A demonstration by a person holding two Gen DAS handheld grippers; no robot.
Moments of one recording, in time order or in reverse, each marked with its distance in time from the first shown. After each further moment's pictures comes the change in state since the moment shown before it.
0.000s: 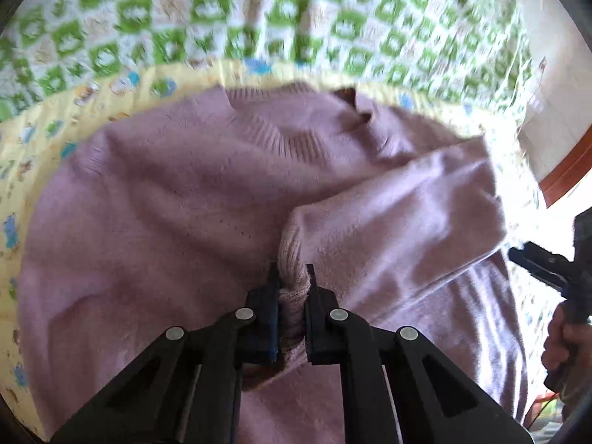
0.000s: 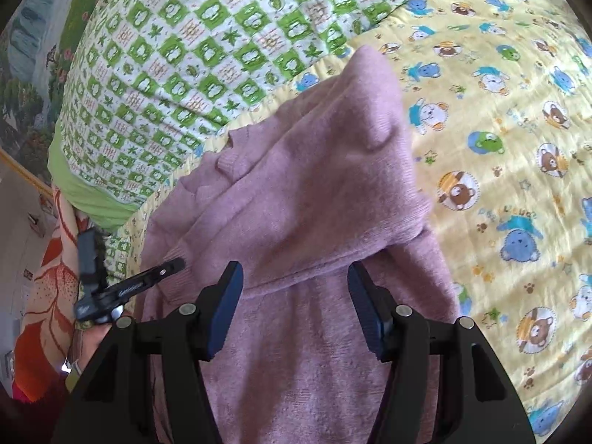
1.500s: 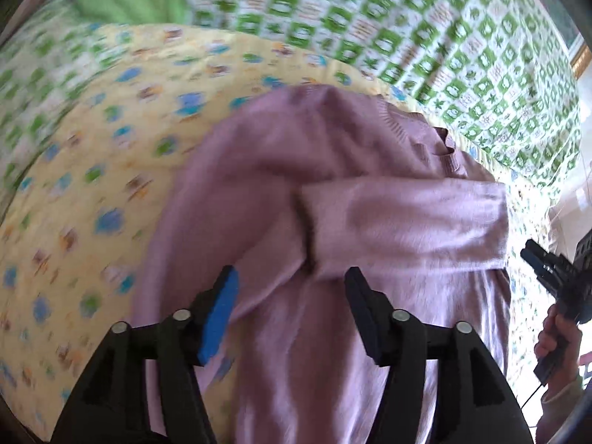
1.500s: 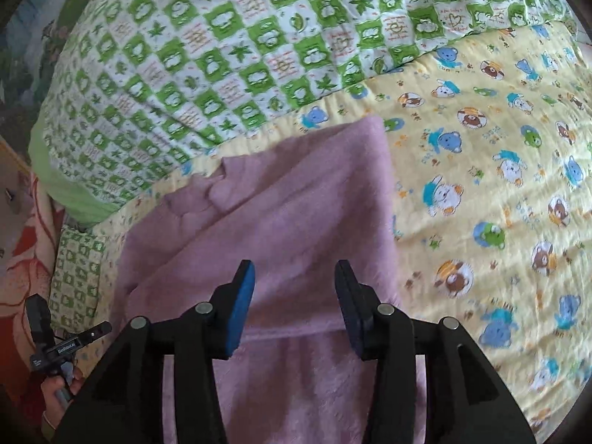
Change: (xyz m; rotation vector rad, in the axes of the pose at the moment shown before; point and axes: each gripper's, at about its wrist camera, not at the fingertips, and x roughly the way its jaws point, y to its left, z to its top) left arm -0.117 0.080 -0.092 -0.368 -0.011 0.158; right arm -0.002 0.038 0.039 -0.115 0.009 -0.102
